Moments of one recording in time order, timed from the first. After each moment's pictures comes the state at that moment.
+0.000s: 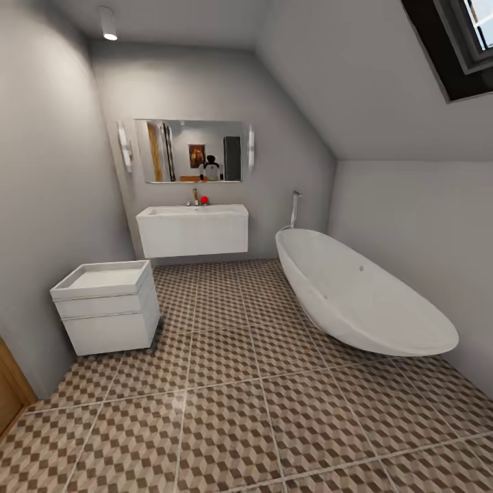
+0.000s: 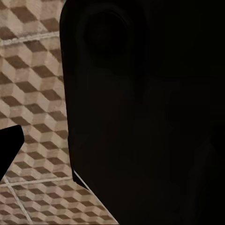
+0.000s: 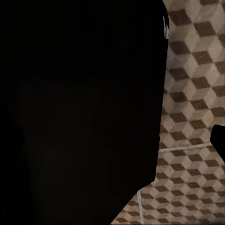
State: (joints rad) left arm 0.00 0.00 0.00 0.00 0.00 0.00 0.00; right arm 0.00 0.00 0.00 0.00 0.00 0.00 0.00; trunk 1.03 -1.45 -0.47
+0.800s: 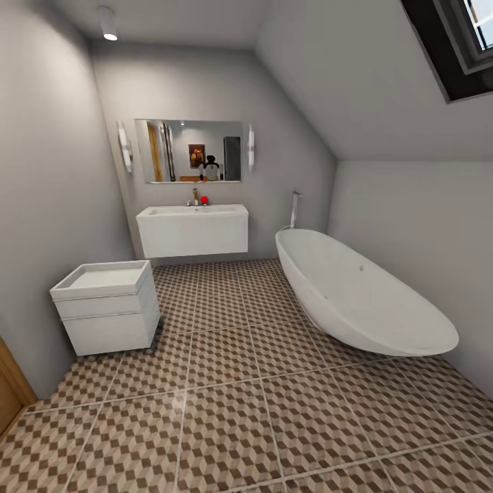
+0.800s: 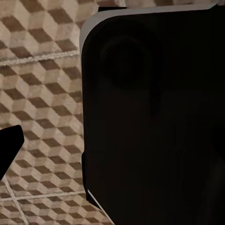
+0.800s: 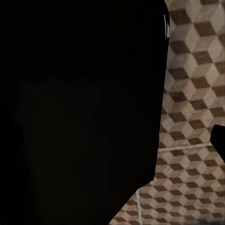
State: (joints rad) left arm 0.00 0.02 0.01 -0.03 0.00 -0.03 0.00; right arm 0.00 0.00 0.00 0.00 0.01 0.00 0.00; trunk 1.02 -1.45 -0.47
